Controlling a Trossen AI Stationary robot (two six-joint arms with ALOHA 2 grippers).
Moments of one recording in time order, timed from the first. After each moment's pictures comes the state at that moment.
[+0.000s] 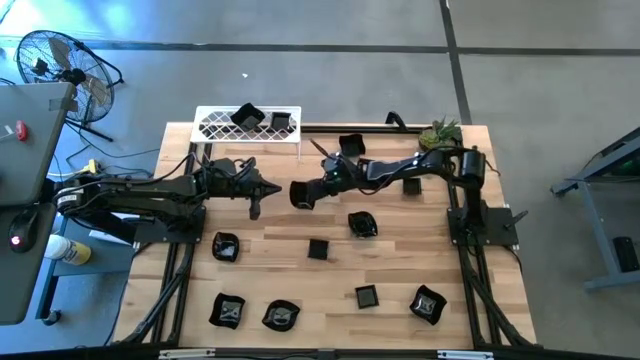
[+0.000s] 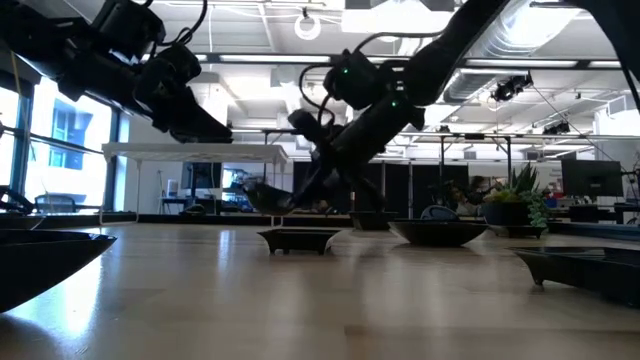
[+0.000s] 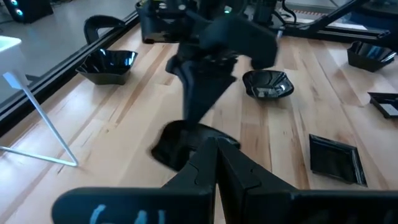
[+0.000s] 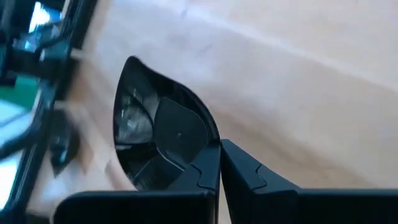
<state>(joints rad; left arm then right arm) 0.31 0.94 0.30 0.33 0.14 0.00 -0.26 1.98 1.15 0.13 -0.11 0.96</state>
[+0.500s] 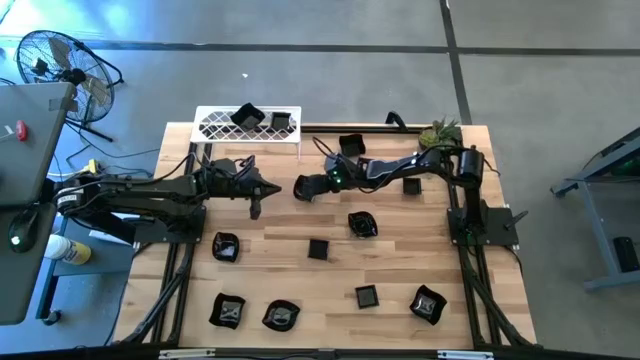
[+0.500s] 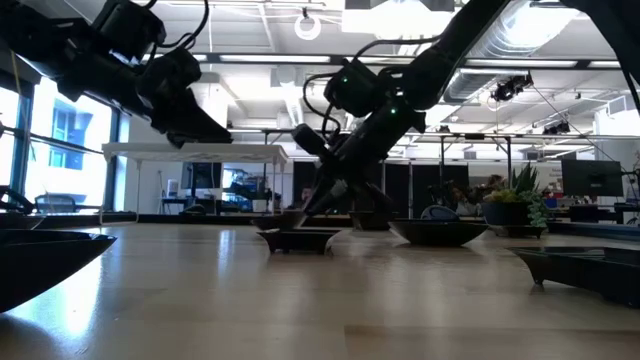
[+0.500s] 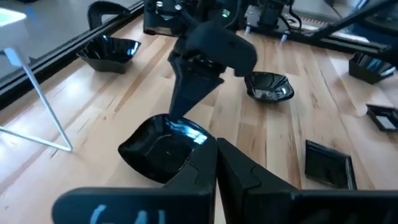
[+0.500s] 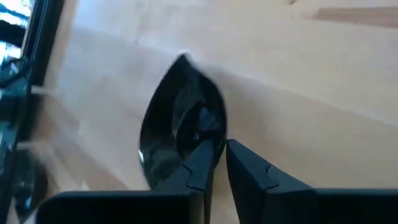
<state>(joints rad) 0.31 0.94 0.30 0.31 0.13 -0.10 -0.27 1.99 1.15 0.09 -0.04 1.01</state>
